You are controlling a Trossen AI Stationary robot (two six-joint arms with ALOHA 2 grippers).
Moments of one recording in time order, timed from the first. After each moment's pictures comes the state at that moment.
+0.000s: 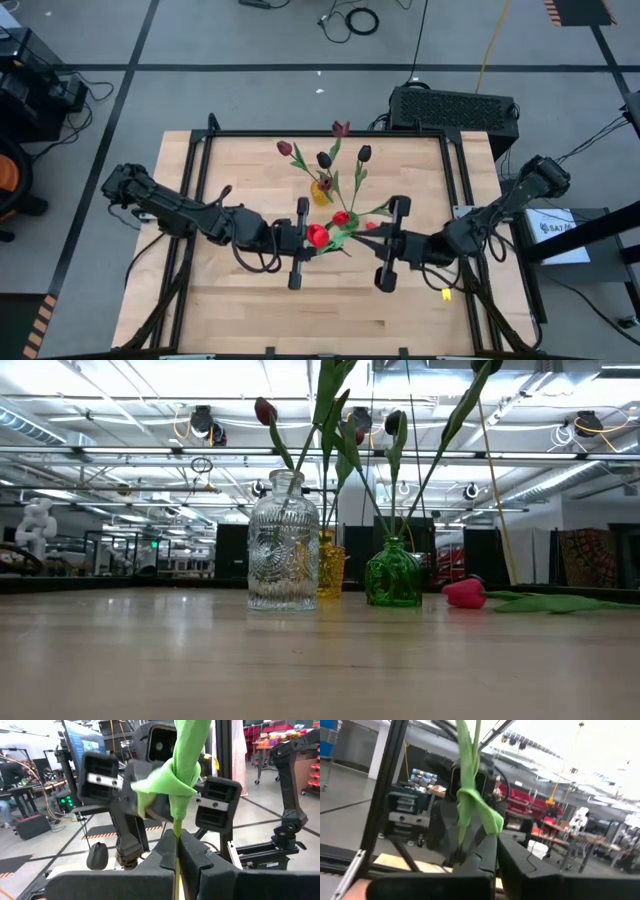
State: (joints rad) left arm -0.37 1.52 1.28 0.30 -0.26 0.16; right arm 0.57 1.32 1.01 0.60 0.68 -0.46
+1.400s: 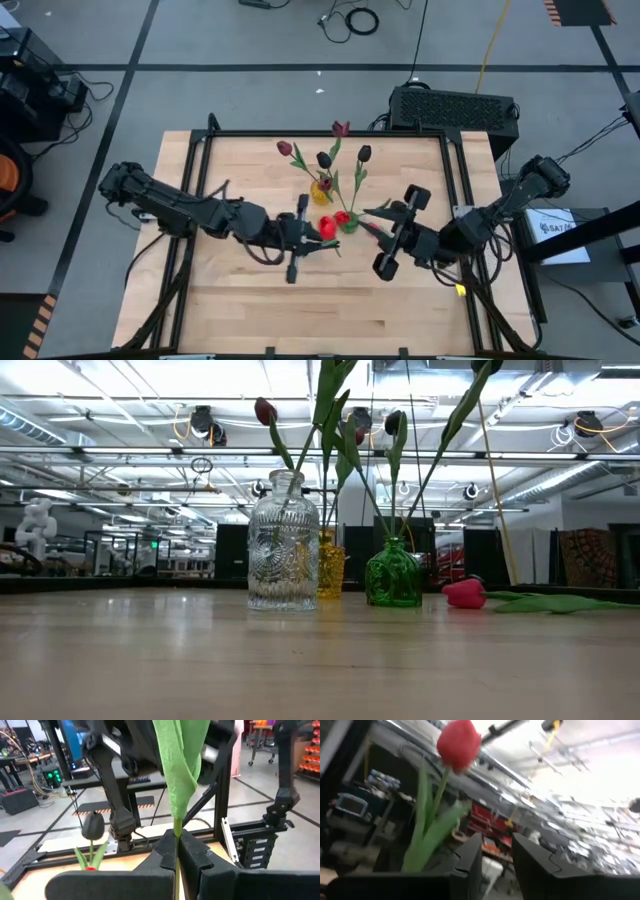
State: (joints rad) left arm -0.33 1.50 1.28 0.15 -0.19 0.08; right arm 0.56 1.32 1.01 0.83 0.75 -0.82
